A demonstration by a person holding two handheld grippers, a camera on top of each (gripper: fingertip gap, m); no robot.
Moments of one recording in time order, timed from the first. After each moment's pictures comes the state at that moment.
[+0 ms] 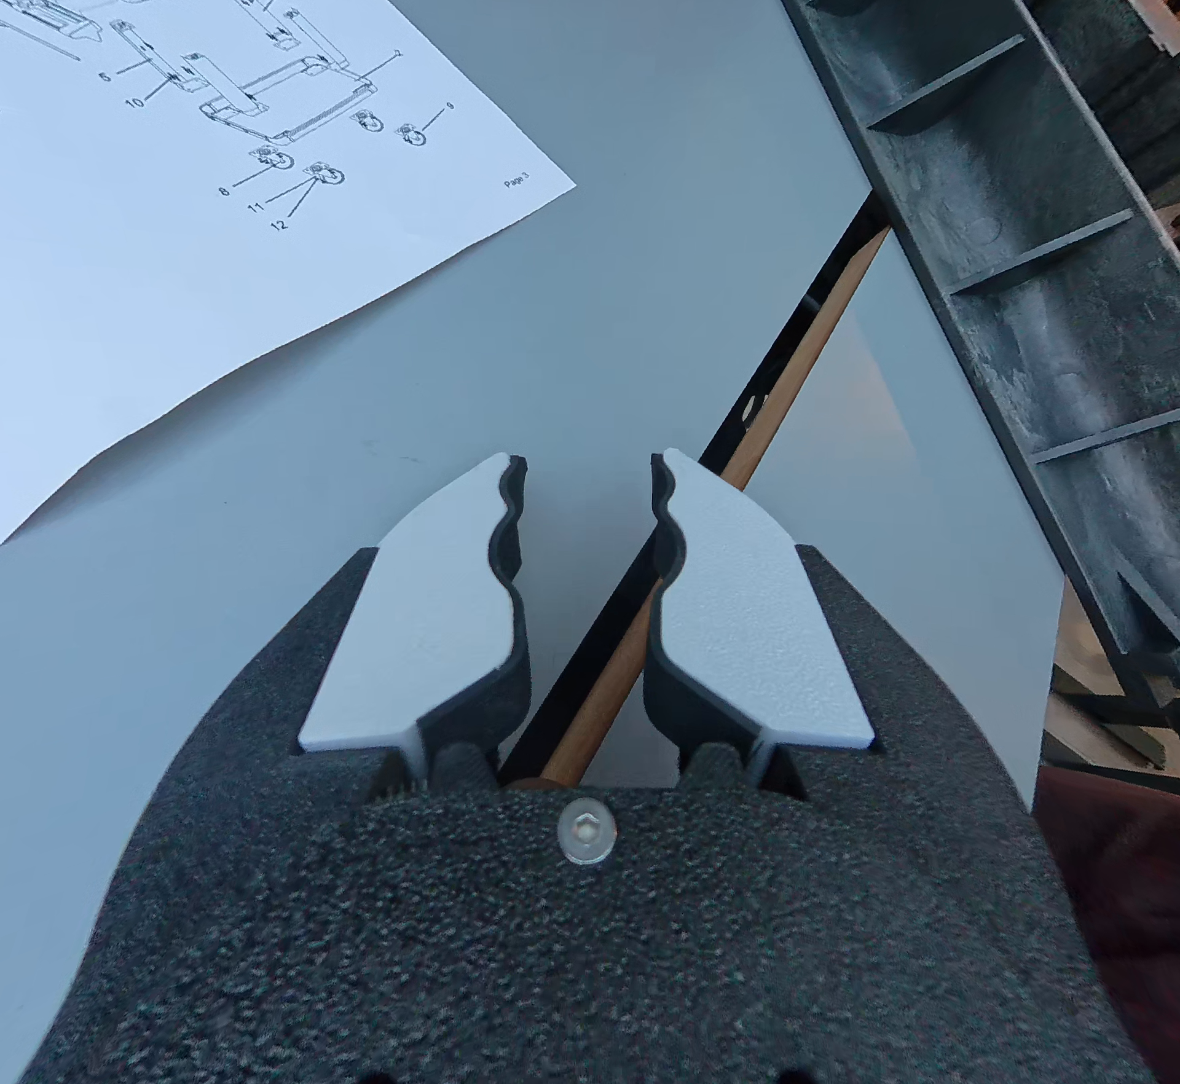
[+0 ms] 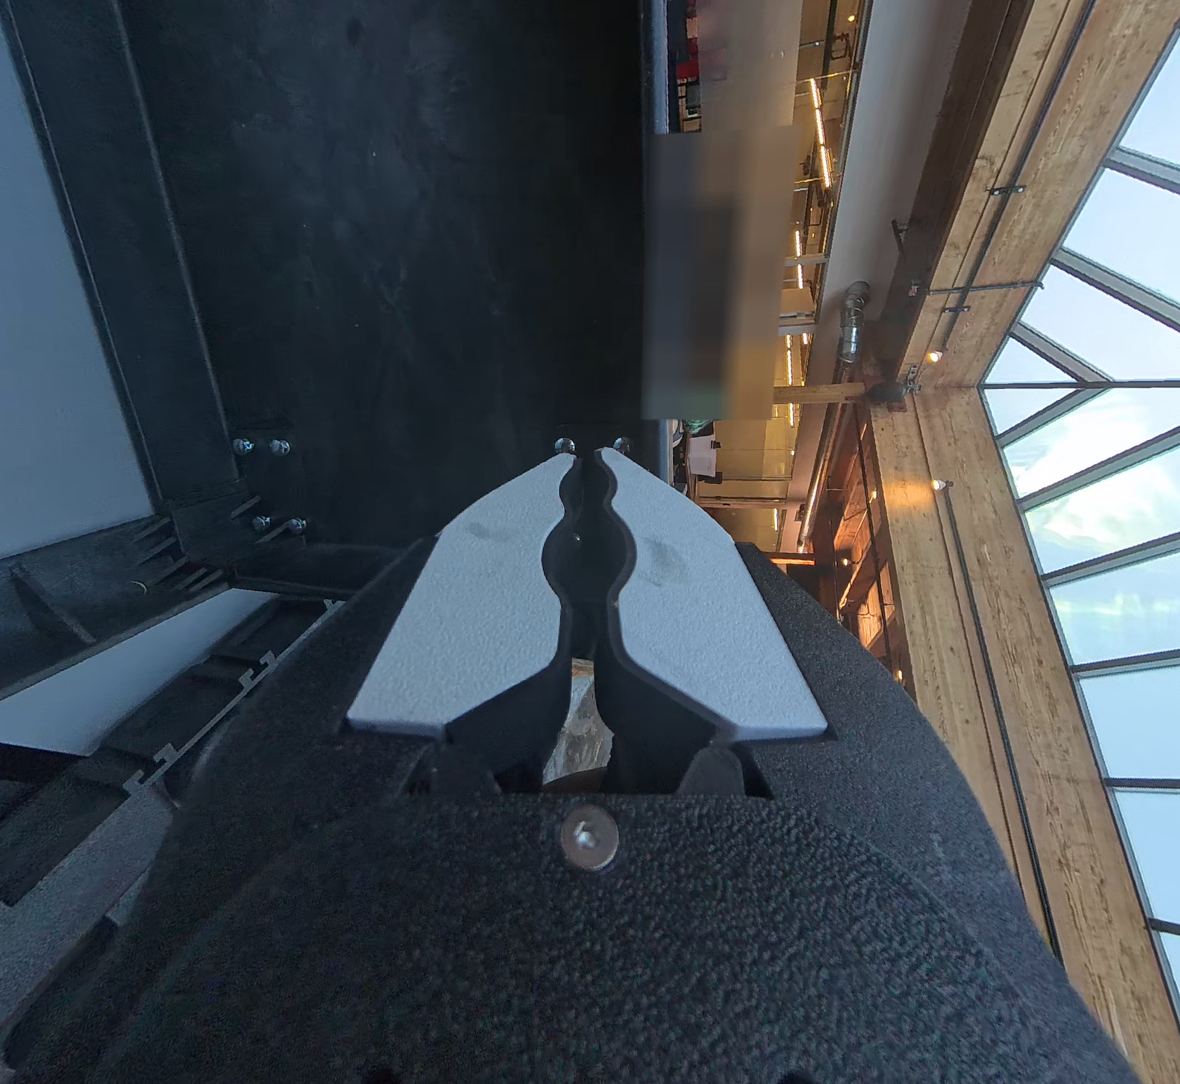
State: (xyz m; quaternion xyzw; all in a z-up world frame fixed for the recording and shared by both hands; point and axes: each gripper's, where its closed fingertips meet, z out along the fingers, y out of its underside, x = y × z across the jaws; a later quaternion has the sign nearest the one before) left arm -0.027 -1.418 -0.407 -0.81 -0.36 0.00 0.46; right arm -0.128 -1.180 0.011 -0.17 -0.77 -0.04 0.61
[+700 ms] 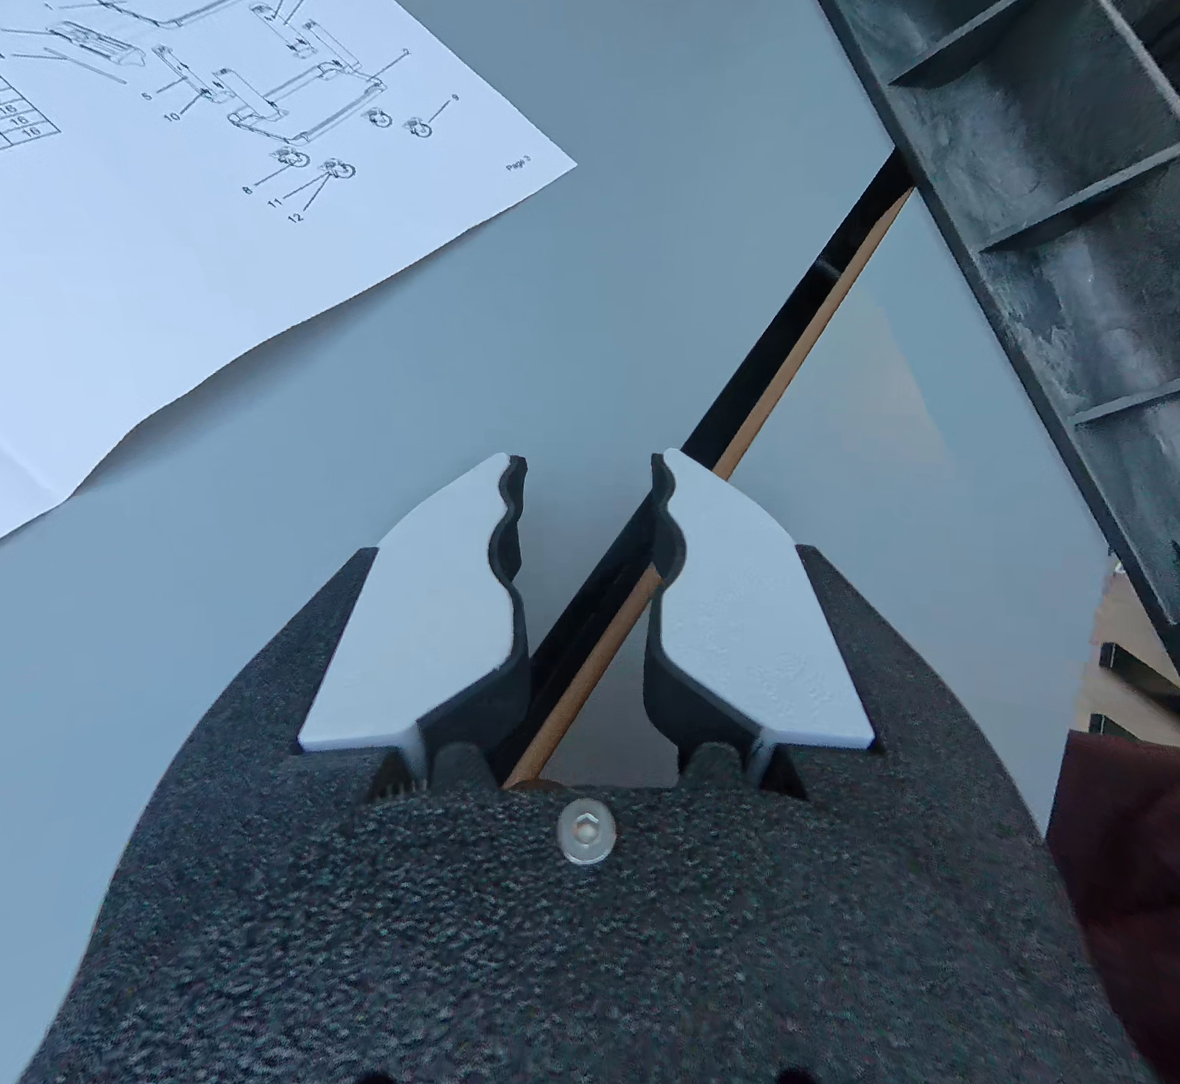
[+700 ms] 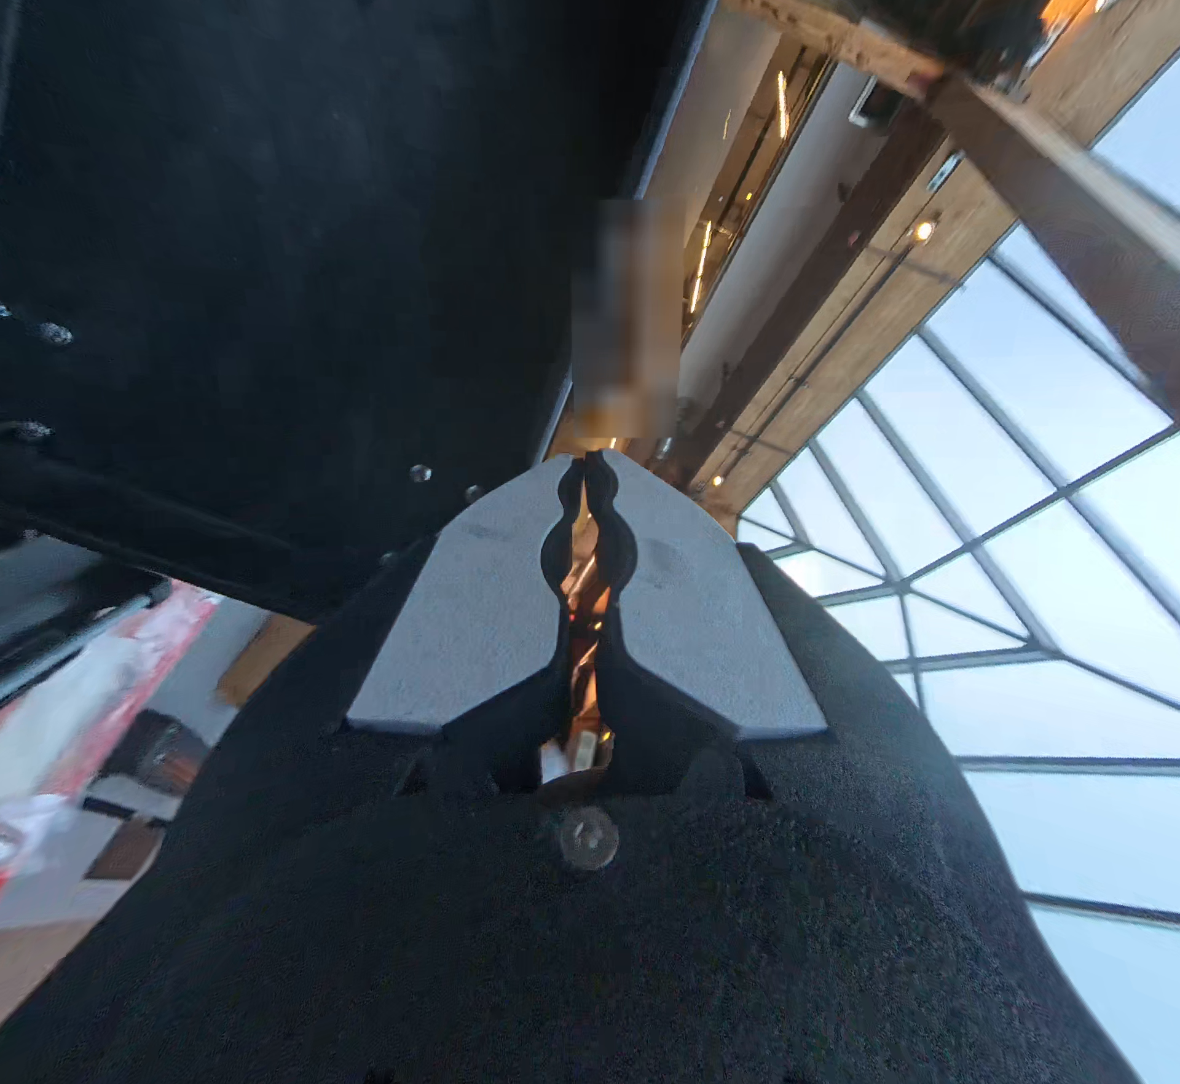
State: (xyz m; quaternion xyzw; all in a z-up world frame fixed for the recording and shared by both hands) left arm -0.017 -1.427 -0.404 -0.83 -0.35 0.04 0.44; right arm -0.133 -1.240 0.036 0.06 -0.75 -0.19 0.63
